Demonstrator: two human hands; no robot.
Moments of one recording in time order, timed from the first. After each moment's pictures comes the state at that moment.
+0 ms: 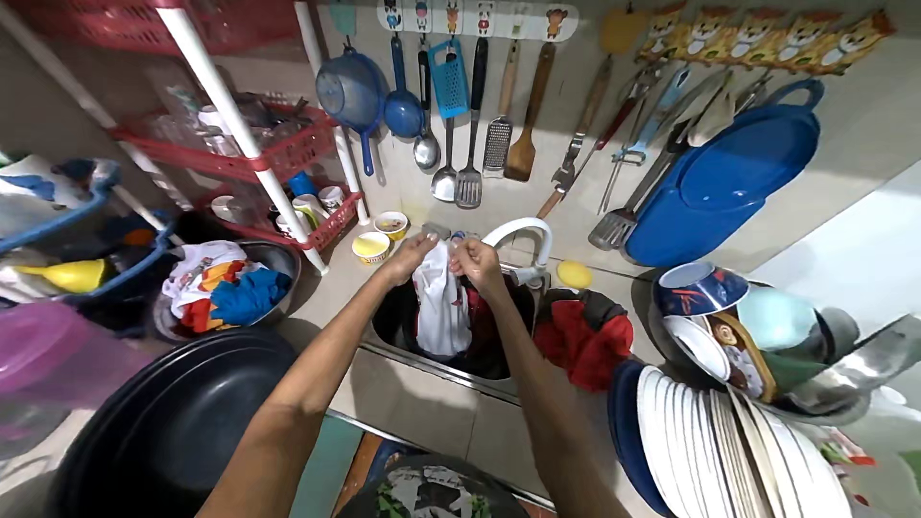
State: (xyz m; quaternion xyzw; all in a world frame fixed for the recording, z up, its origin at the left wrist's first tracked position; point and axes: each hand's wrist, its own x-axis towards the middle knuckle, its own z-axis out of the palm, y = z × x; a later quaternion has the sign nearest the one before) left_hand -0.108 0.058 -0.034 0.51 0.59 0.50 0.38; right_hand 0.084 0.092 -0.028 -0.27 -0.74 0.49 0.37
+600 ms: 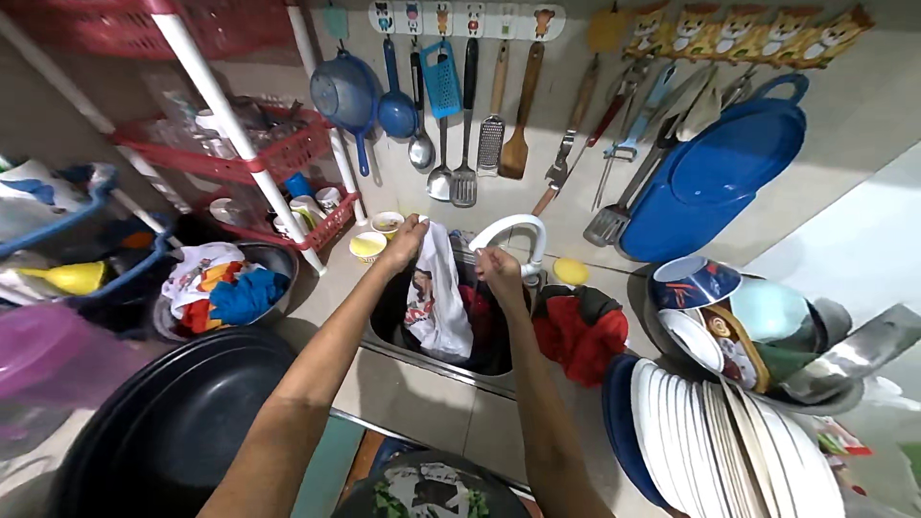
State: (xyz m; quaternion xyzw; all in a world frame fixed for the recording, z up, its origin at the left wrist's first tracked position) left_hand -0.102 0.072 -0.017 0.50 0.58 0.55 0.32; right_hand 0.122 0.102 -0.053 -0.35 -0.71 0.43 0.44
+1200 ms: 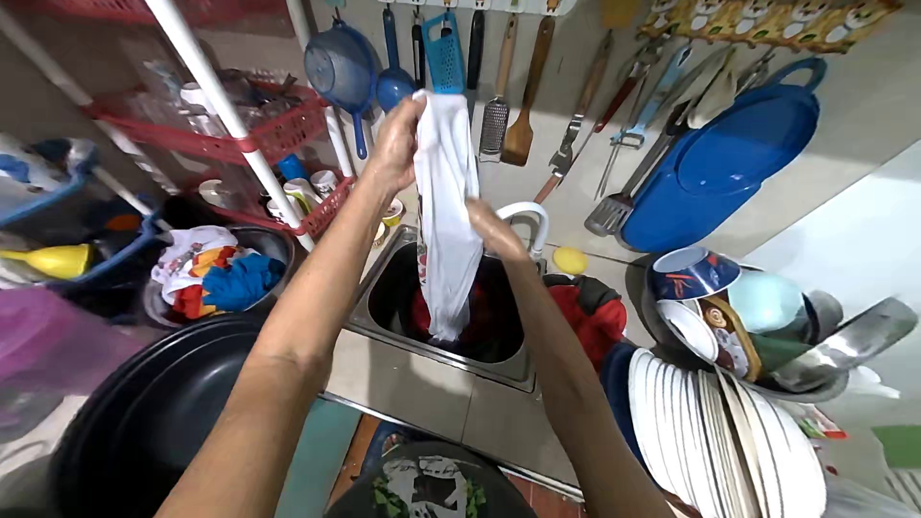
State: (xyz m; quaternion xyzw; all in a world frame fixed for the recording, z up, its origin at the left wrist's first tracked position) left_hand -0.081 0.073 0.126 0.48 0.34 0.72 0.38; right_hand 0.077 0.122 0.032 -0.31 -0.77 0.48 0.29
